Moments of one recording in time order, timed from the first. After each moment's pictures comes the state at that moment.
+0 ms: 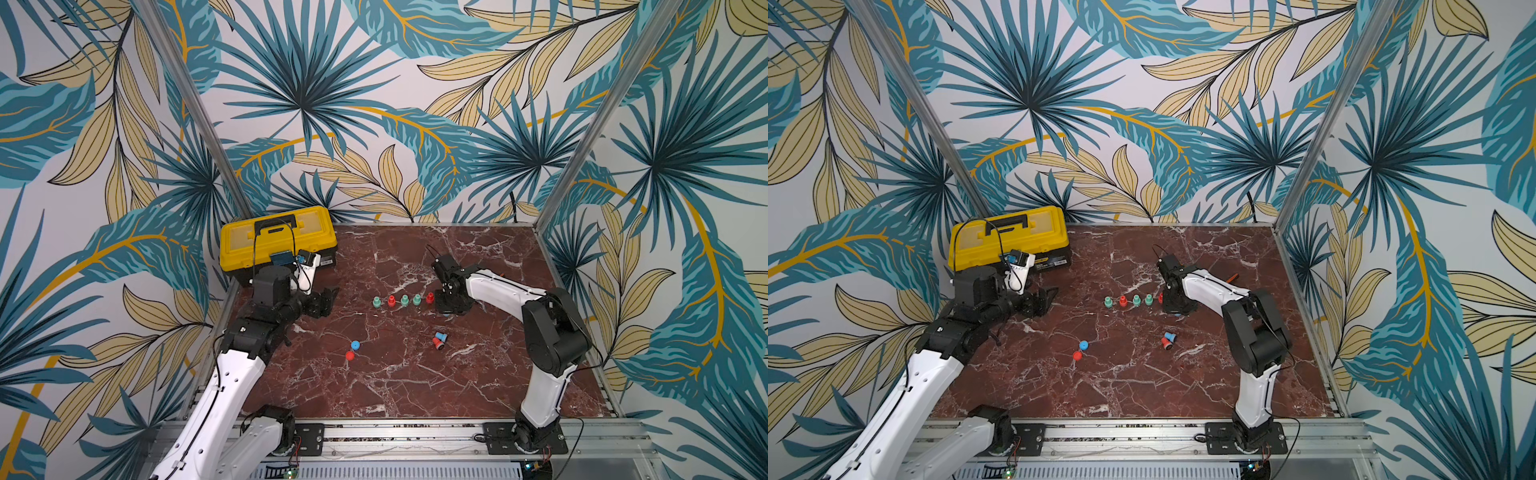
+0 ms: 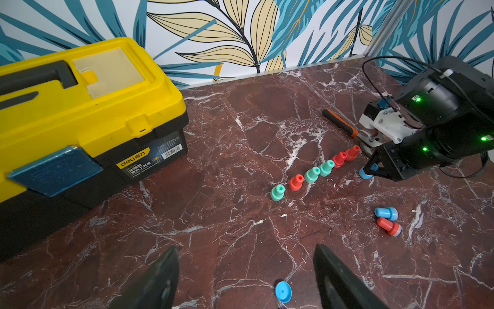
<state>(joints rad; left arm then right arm) -0.18 0.90 0.91 -0.53 0.24 -0.02 0.43 1.89 1.29 -0.76 0.15 0.46</state>
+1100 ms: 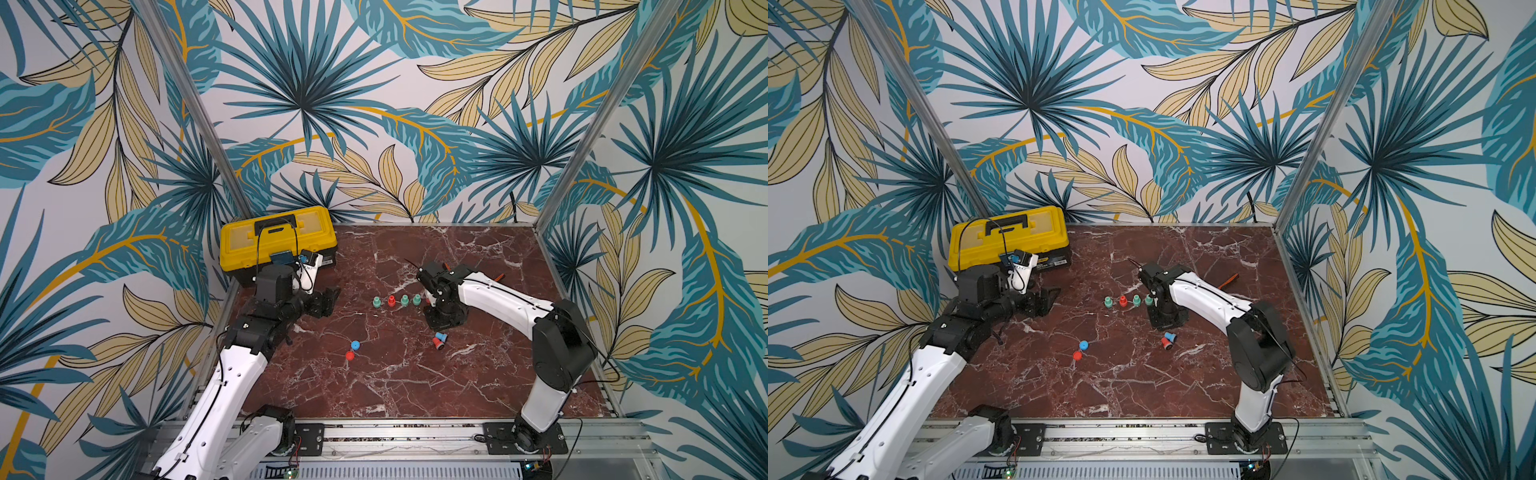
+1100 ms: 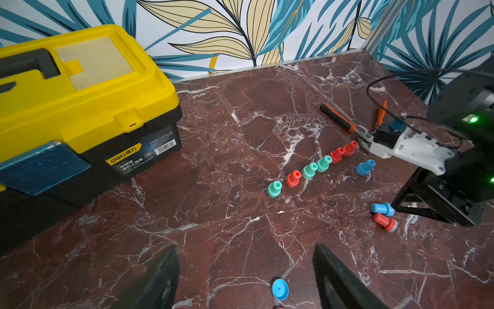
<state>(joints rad) -0.18 0.93 0.91 -0.53 0.25 -0.02 0.61 1.82 1.38 -1.11 0.04 0.36</state>
